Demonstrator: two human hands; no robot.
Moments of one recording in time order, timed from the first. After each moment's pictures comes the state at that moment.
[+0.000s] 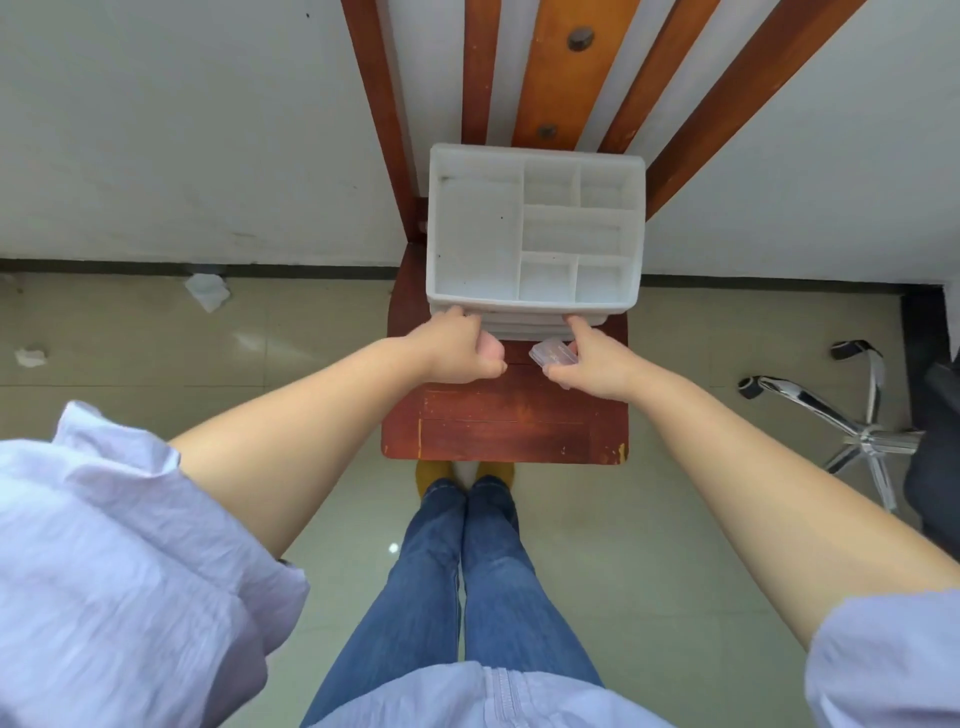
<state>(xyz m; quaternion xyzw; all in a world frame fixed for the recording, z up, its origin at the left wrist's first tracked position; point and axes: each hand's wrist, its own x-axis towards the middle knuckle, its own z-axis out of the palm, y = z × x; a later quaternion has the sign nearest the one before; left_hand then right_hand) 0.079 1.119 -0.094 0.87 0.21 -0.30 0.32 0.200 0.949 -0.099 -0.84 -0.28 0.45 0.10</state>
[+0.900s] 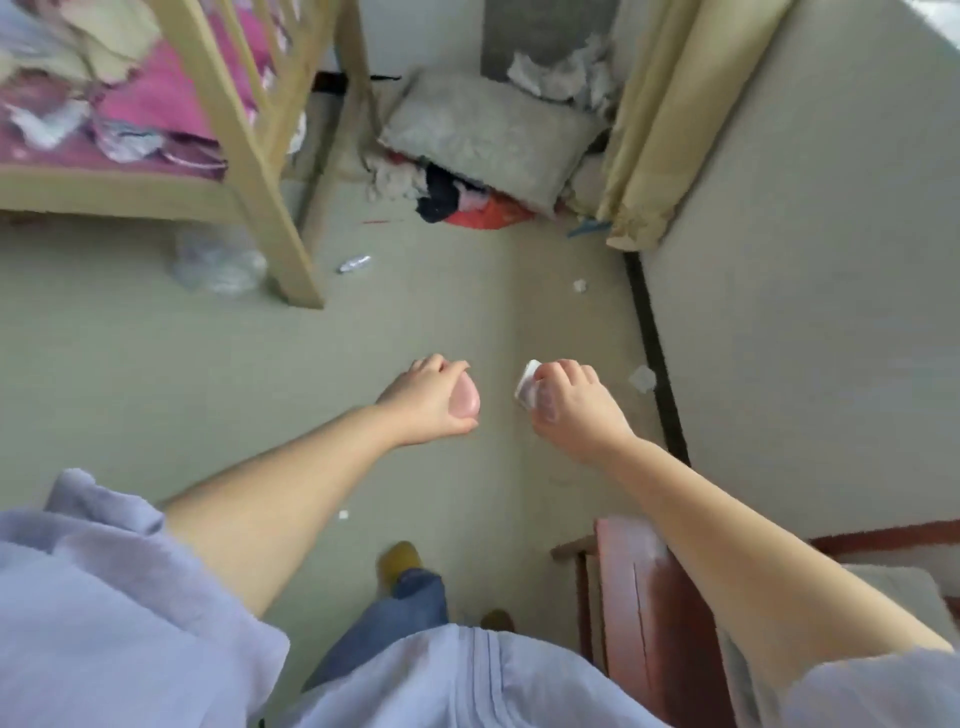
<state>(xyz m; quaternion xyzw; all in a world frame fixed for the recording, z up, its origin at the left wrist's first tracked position) -0.334 0.881 0.060 0.51 0.82 0.10 0.24 -0.161 1.011 0.057 -0.30 -0.94 0.15 0.02</state>
